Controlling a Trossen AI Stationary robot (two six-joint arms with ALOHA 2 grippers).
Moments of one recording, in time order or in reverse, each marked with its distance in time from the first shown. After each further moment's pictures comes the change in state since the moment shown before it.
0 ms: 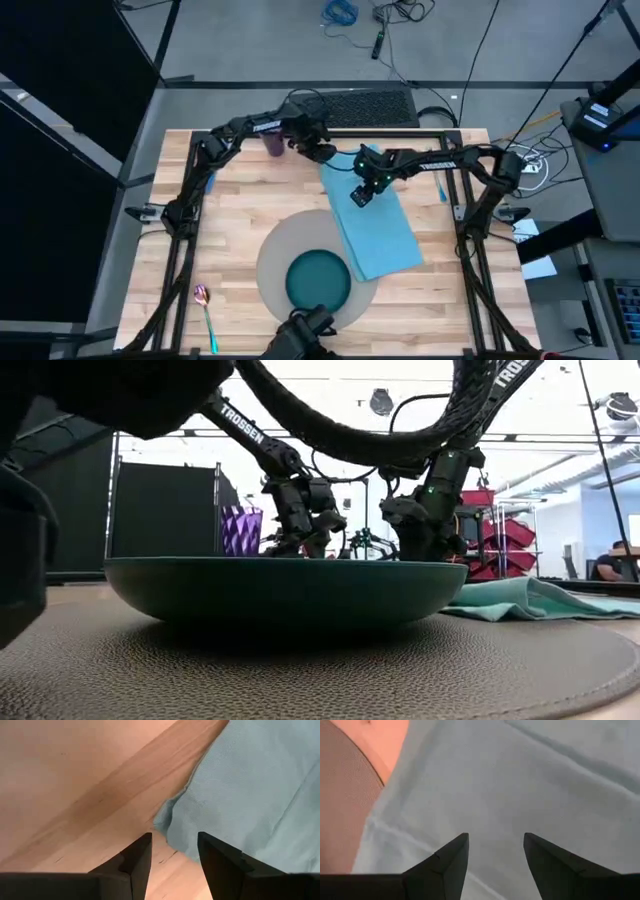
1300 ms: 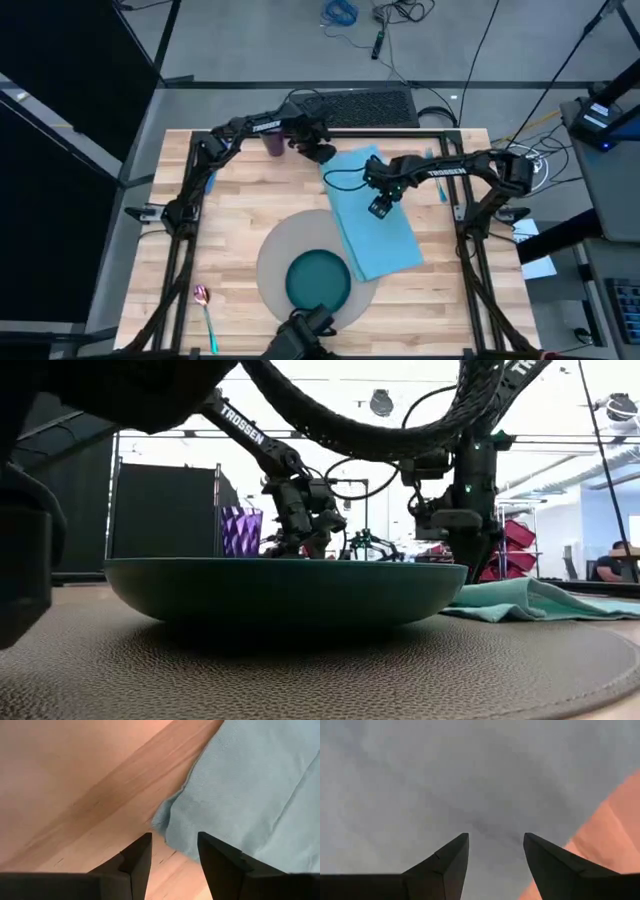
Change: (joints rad) left arm 0.000 0.000 0.000 0.001 0.002 0.023; right arm 0.059 -0.089 -0.075 -0.232 0.159 -0.067
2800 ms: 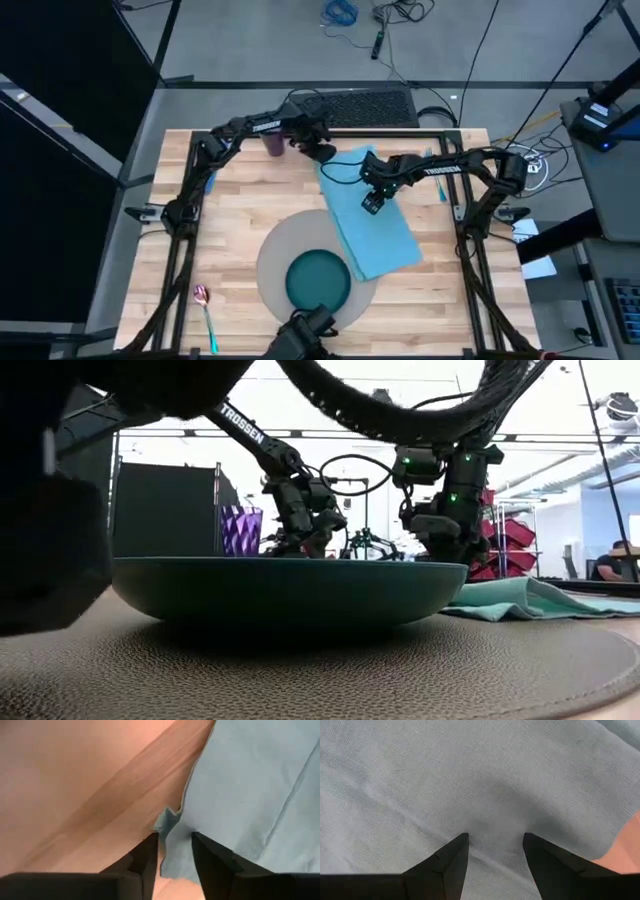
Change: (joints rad) left arm -0.002 0.000 0.000 0.022 -0.001 0.047; right arm -0.017 0.053 -0.005 0.145 -0.030 0.000
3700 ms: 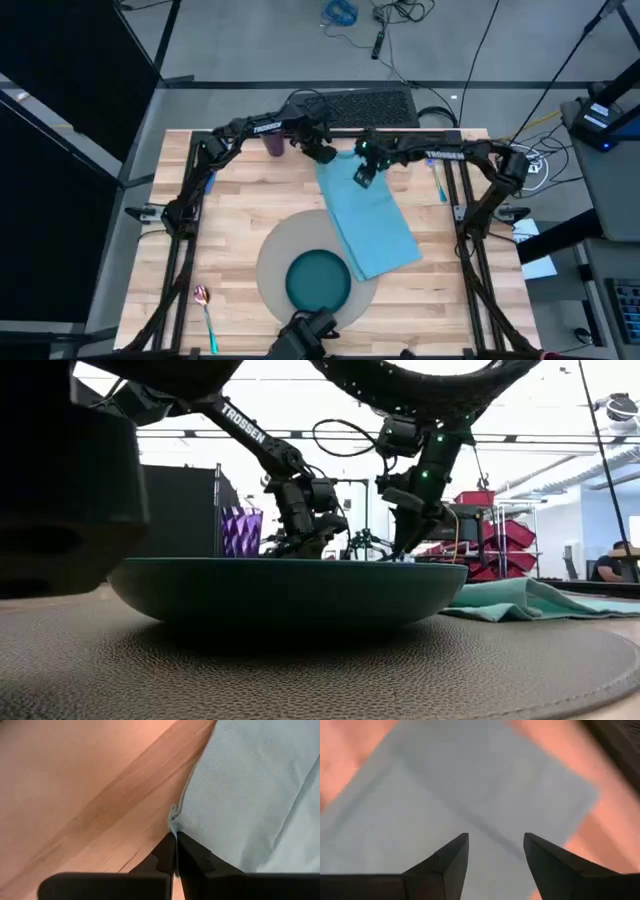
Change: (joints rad) left arm -0.011 0.000 0.000 0.001 -0.045 0.005; right arm -0.185 -0.010 0.219 0.000 0.075 -0.195
